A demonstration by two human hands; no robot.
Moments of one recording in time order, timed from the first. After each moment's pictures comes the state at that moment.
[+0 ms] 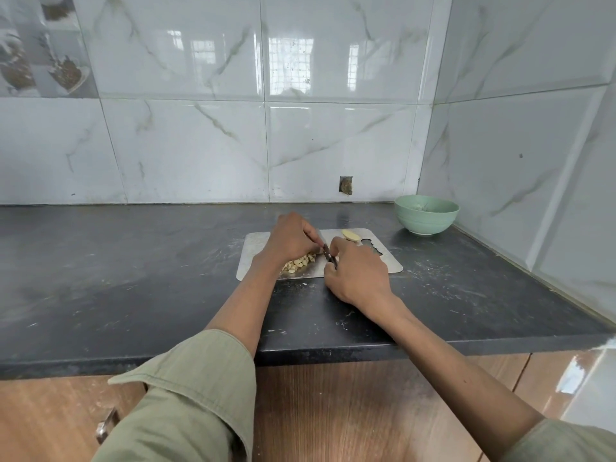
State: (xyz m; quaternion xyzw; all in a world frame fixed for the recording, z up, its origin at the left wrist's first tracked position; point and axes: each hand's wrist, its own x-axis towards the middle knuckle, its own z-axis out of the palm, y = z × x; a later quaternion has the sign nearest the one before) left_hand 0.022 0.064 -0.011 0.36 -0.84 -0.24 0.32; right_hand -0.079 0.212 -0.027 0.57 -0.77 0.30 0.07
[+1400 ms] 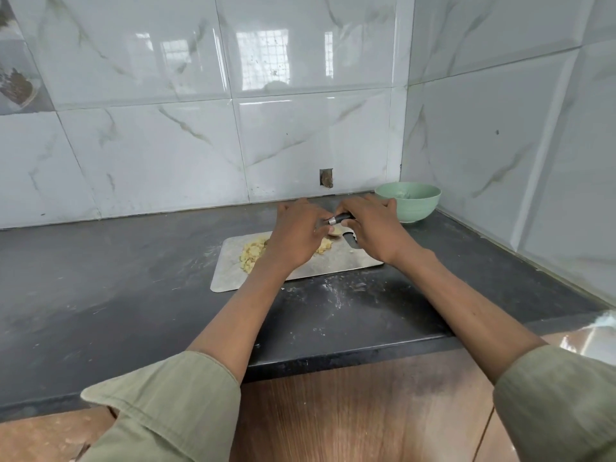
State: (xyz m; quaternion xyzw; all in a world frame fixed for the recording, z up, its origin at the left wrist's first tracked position) left_hand -0.026 0.090 -0.005 0.26 -0.90 0.02 0.35; right_hand -0.207 0.170 -0.013 0.67 -0.66 0.27 0.20
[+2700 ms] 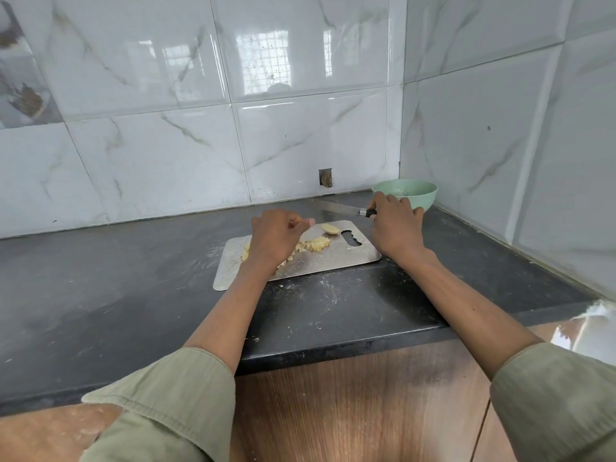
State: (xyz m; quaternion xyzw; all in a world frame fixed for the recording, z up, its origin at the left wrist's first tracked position) left_hand -0.006 0.066 -0.016 0.38 -0.83 -0.09 0.40; right_hand -0.219 0.184 -0.019 0.50 -0.78 0.32 0.21
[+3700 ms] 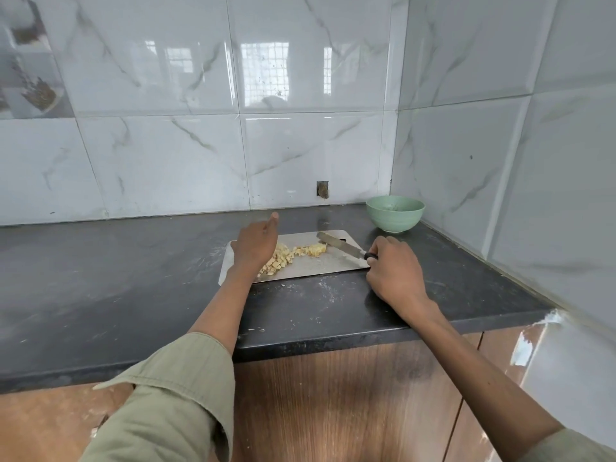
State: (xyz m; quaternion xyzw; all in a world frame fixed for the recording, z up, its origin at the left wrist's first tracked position) left_hand 0.029 0.063 -0.019 0.48 -0.76 -0.20 0.39; right_hand -0.172 0.258 -0.037 0.50 -0.78 0.33 0.17
